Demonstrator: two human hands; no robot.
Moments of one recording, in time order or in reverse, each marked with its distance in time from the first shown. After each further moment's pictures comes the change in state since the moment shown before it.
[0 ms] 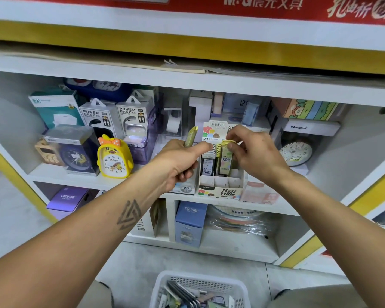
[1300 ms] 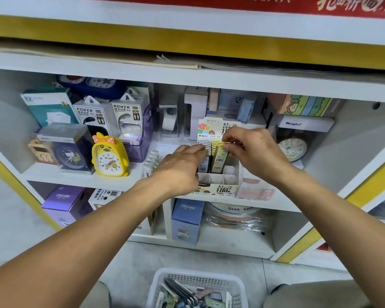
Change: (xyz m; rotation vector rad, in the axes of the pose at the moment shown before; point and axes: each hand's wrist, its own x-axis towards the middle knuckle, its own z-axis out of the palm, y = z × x) left_hand 0.000 -0.020 0.005 1.179 -0.130 0.520; right_hand -0.005 0.001 -0.010 0.007 -0.037 -0.059
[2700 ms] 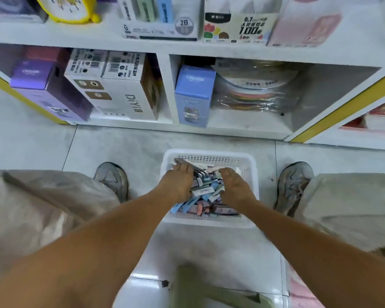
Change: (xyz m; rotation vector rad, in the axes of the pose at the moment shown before) left_hand -0.153 -0.052 0.337 0.141 -0.621 -0.078; right_hand -0.324 0.021 0.278 0.019 -0.827 0.658
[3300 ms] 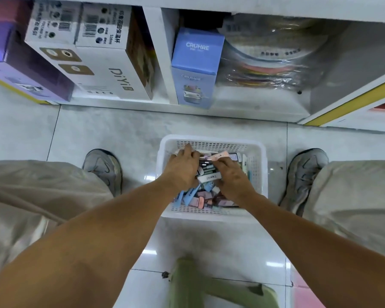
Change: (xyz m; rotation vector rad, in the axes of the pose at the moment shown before) left_hand 0.052 -0.002 0.034 -0.017 0.058 -0.011; right_hand 0.032 0.012 0.041 0.061 0.136 -0.174
